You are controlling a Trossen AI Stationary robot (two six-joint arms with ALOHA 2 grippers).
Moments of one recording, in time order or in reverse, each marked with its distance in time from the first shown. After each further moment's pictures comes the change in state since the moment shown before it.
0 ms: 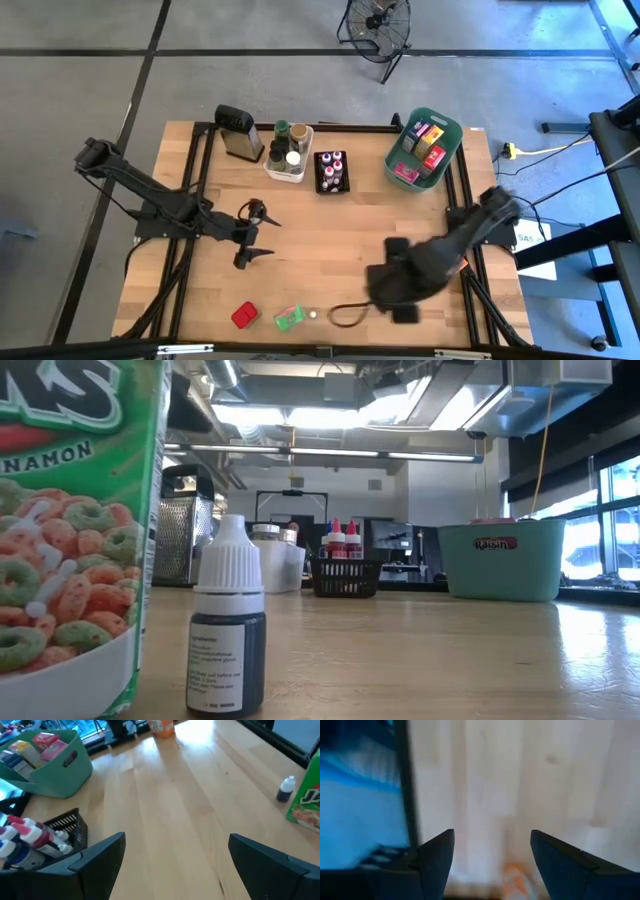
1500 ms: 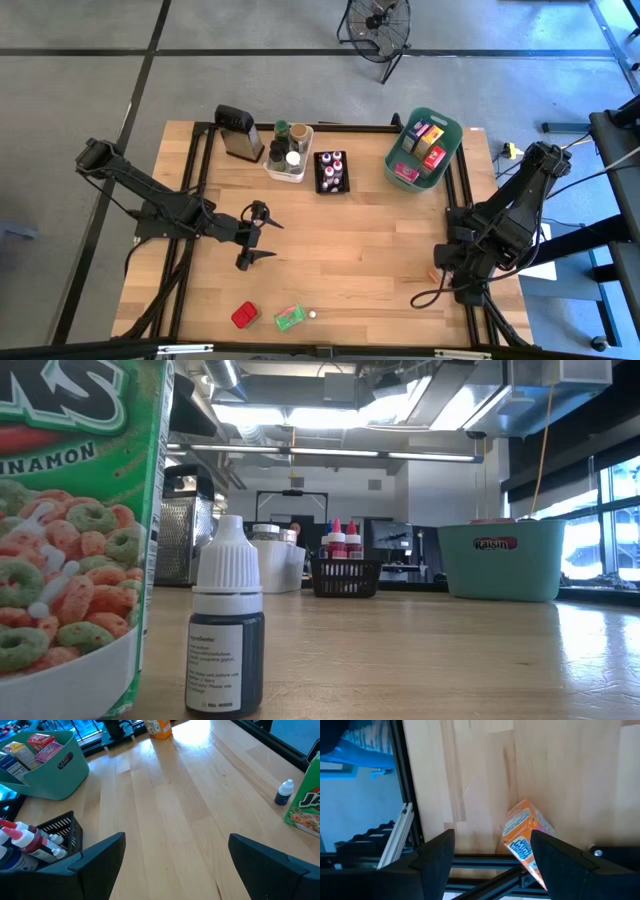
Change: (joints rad) left arm 0.005 0.039 0.000 0.043 0.016 -0.001; right arm 0.301 -0.725 -0.844 0.297 0.006 0.426
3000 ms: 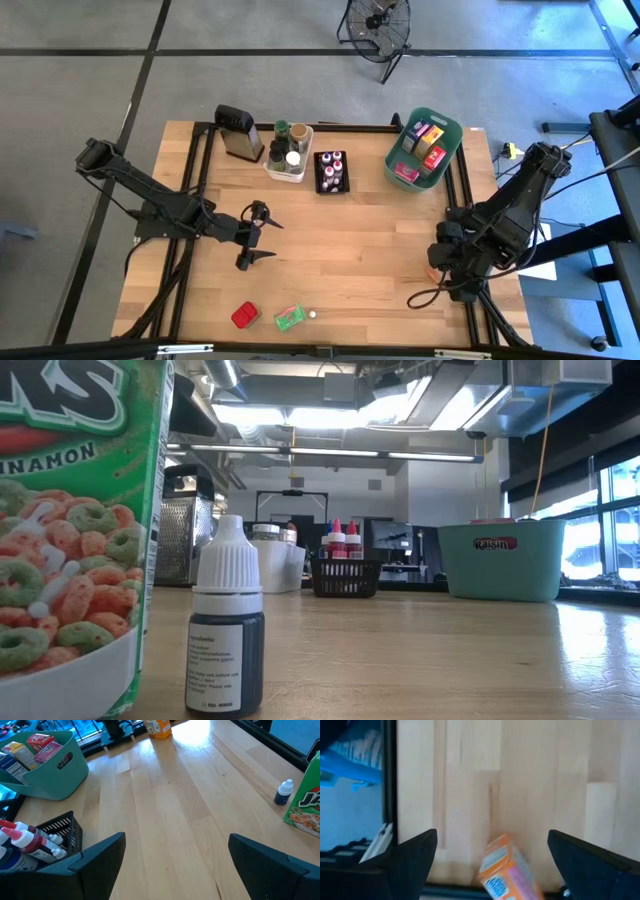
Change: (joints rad) left arm 0.000 0.000 0.000 0.000 0.002 0.001; right arm -0.019 0.005 0.000 0.033 0.149 -0.162
